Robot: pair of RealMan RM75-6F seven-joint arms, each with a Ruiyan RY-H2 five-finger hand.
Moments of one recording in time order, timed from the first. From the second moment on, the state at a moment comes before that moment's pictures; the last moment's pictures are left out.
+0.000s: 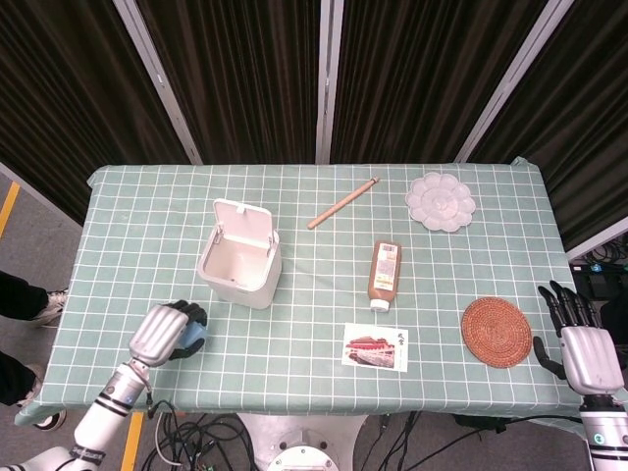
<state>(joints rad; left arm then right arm) -0.35 -1.39 0.00 -1.63 1.53 1.25 0.21 0.08 -1.15 0.05 -1.53 -1.51 1.46 0.04</state>
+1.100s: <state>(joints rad) -0.67 -1.29 -0.30 -1.72 1.44 1.14 0.22 0.09 -1.16 0.05 -1.53 -1.50 1.44 0.01</state>
